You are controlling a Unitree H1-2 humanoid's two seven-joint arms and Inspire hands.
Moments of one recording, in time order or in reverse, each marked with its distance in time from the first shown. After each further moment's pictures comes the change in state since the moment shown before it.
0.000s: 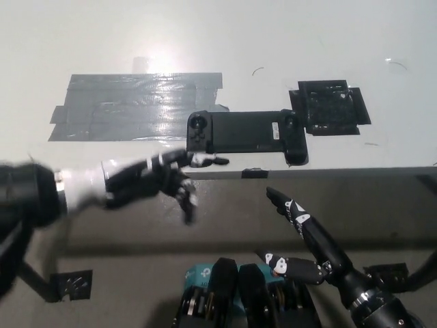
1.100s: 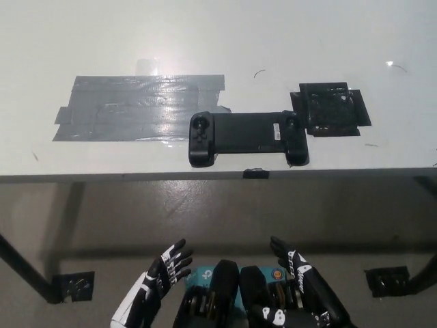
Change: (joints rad) left_arm 0.557 -0.434 0.179 0.225 0.313 -0.531 0.426; right_arm 0.204 0.097 -0.018 0.008 0.003 -0.027 -0.024
